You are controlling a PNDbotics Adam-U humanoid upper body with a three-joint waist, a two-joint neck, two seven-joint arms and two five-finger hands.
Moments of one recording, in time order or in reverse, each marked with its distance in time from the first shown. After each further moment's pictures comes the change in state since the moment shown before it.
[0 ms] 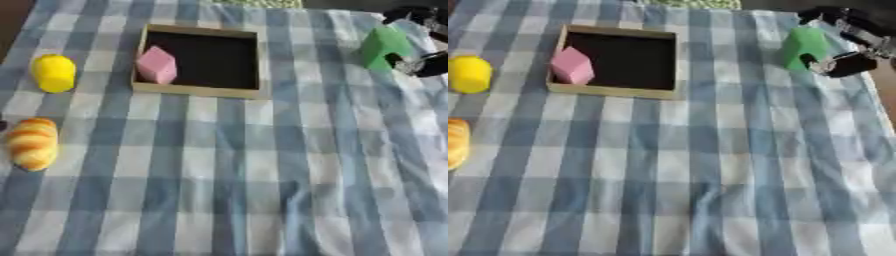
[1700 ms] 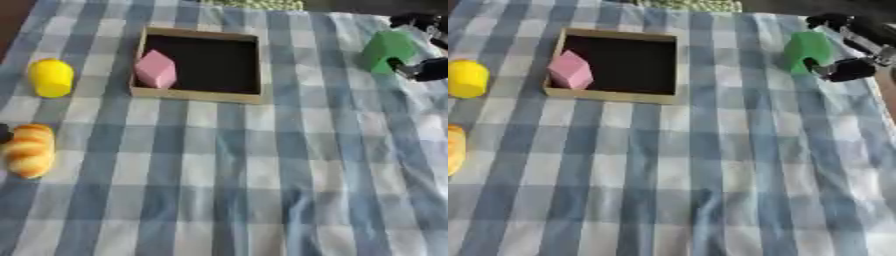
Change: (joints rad) left arm -0.009 -0.007 -0.012 0.006 -0.008 0.001 -0.017; right arm -0.059 0.009 -0.035 0.124 0.130 0.027 -0.075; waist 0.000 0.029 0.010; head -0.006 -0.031
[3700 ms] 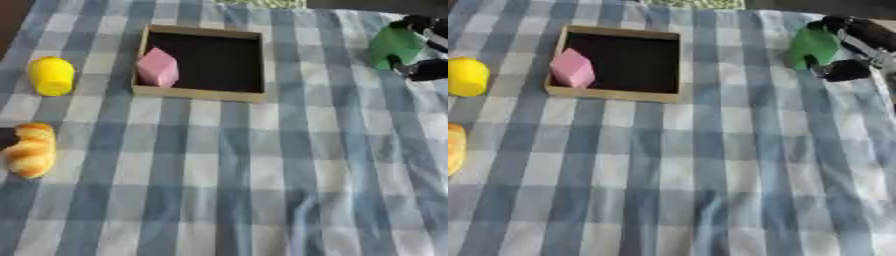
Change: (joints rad) left arm -0.008 -0.001 -0.012 0.001 -0.005 0.007 -0.023; right arm -0.049 0.021 -0.016 0.082 0.115 0.039 -0.095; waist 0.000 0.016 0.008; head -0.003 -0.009
